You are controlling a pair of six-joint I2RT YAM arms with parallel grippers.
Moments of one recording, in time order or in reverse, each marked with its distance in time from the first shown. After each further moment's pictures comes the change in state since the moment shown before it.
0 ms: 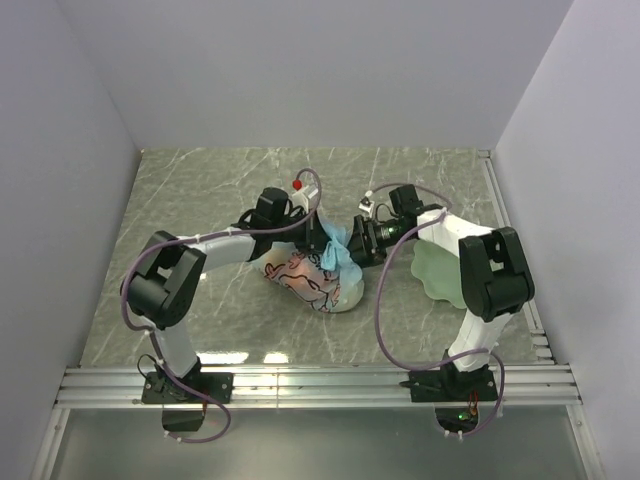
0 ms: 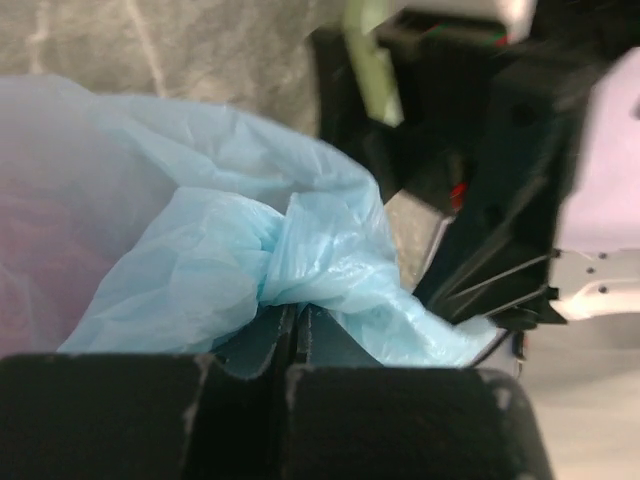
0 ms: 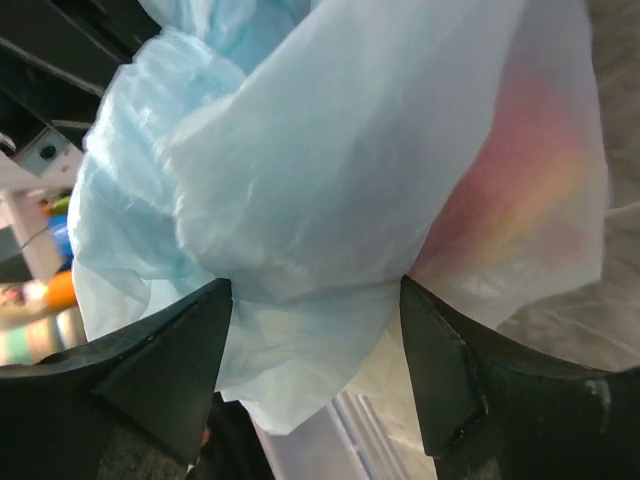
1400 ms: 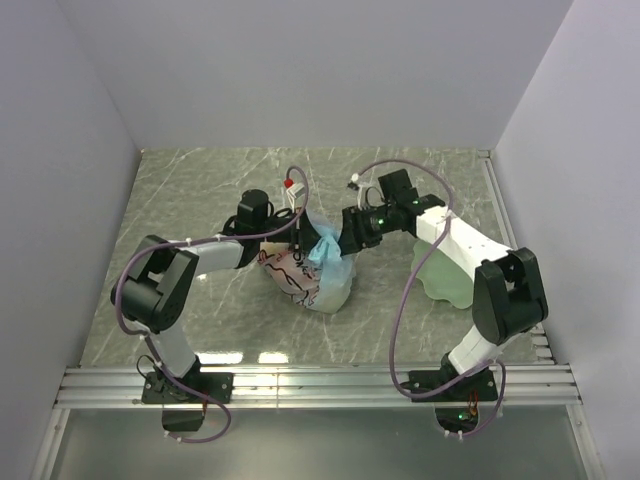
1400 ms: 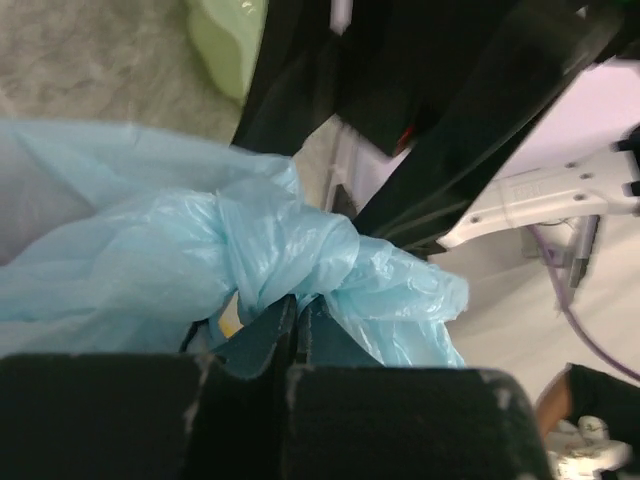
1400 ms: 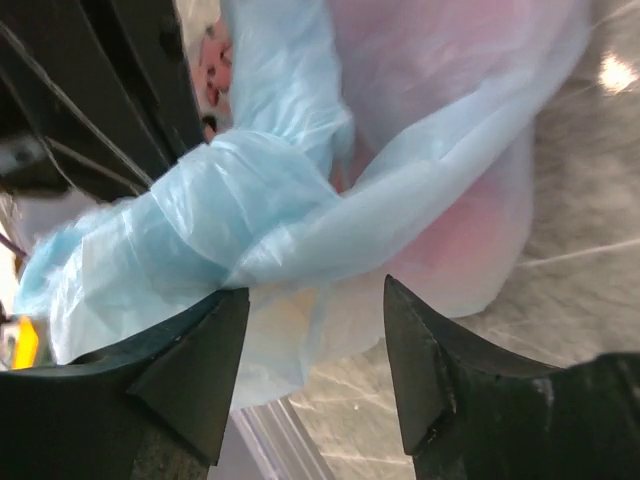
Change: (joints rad) left arm 0.059 -0.046 -0.128 0.328 0.303 -0.205; right arm 0.110 -0.155 0.081 -0.009 0.248 -0.090
